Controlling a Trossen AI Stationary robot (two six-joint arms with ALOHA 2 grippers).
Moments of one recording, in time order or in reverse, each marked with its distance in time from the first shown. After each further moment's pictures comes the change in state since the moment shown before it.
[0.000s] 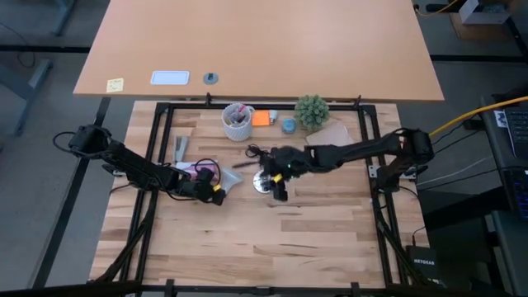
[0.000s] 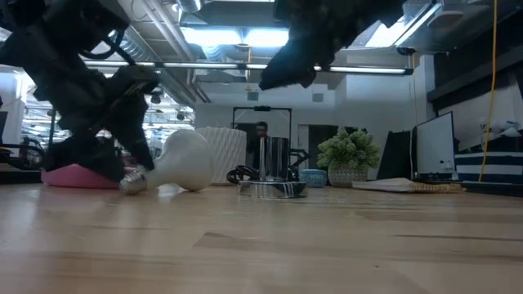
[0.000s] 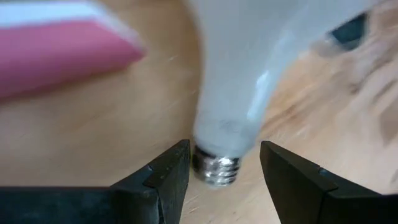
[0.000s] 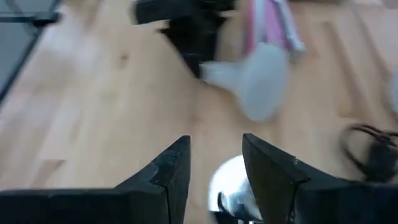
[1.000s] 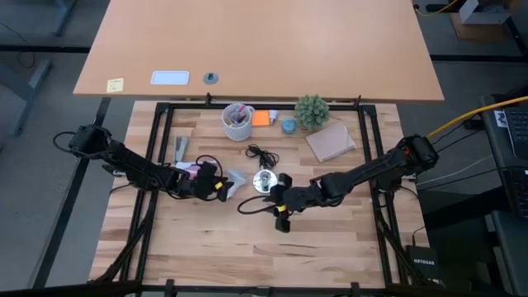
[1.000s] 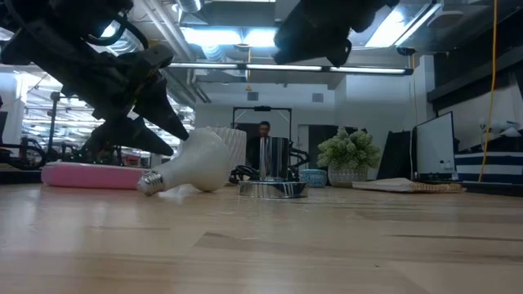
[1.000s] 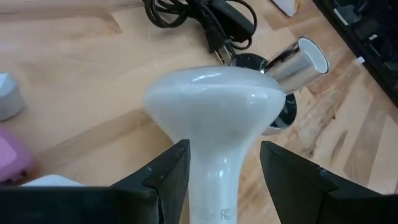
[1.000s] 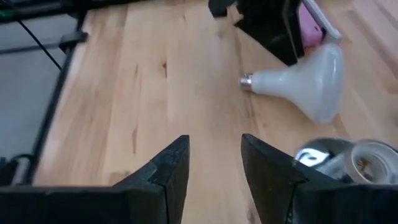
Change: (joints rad) left arm 0.004 0.000 0.000 0.181 -0.264 0.283; right arm 0.295 0.000 0.001 -0.013 0.325 0.318
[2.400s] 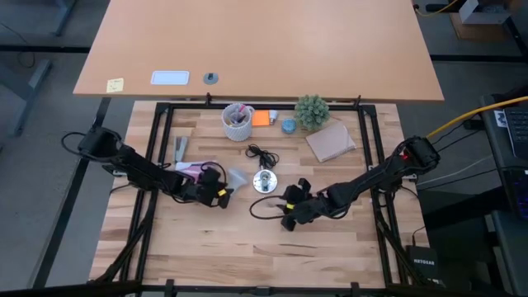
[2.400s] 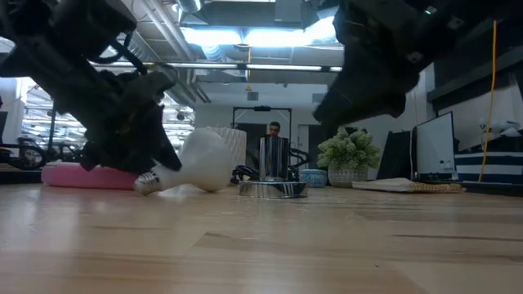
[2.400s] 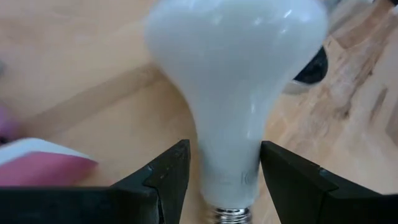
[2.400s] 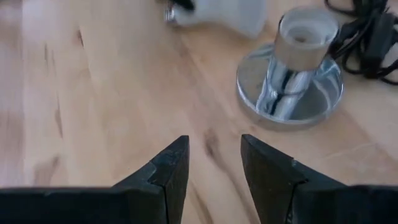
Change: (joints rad) left arm -0.023 0.146 0.021 0.006 0.058 0.020; right arm 0.078 0.002 -0.233 0.093 0.277 0.368
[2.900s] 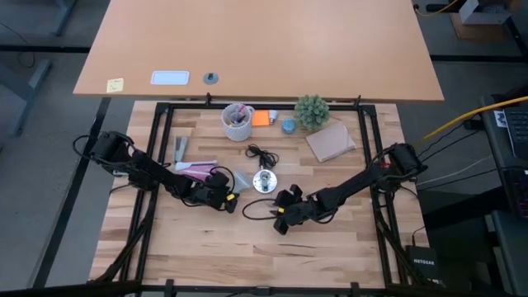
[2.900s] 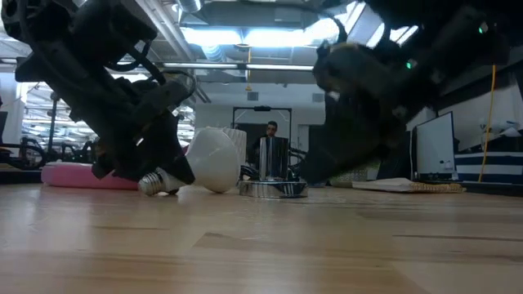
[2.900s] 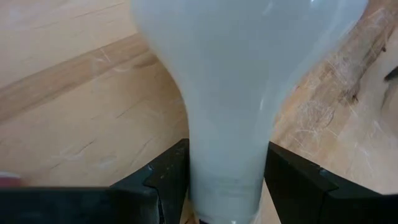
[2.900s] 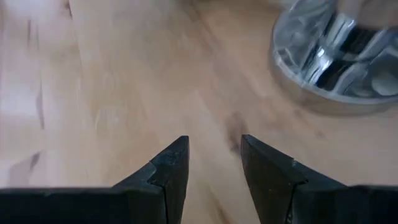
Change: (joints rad) left arm 0.016 0.145 0.091 0.008 0.052 0.013; right arm -0.031 0.196 0.001 0.170 -0.106 0.020
